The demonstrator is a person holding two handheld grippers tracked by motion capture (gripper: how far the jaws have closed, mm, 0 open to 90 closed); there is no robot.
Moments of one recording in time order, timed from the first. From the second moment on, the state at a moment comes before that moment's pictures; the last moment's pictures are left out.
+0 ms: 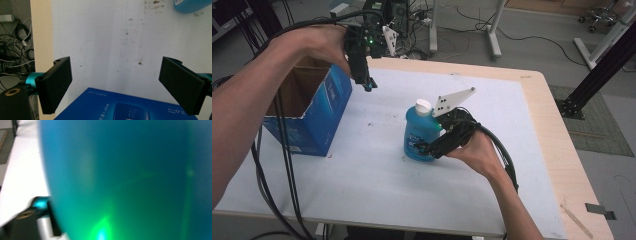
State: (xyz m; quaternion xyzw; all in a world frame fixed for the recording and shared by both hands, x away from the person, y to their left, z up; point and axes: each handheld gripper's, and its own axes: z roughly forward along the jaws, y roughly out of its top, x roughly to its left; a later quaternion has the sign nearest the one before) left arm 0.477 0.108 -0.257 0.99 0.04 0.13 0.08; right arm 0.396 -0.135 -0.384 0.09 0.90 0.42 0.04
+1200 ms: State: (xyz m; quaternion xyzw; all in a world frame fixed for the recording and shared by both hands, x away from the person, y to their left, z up) left arm 0.474 0.109 -0.258 0.99 0.04 0.13 0.09; right arm 0.401 -0.137 -0.386 0.09 0.90 0.43 0.03
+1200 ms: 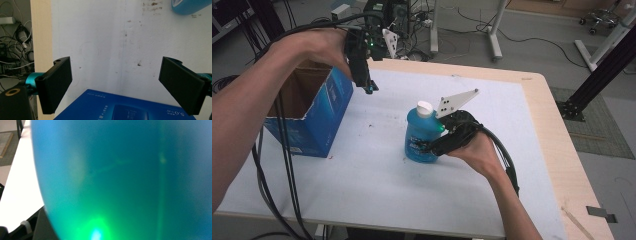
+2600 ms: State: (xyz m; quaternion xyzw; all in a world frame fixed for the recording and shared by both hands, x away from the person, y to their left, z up) left arm 0.450 0.102 -0.247 0.99 0.01 0.10 0.13; right arm 0.407 -0.141 -0.389 0.08 0.89 0.45 0.00
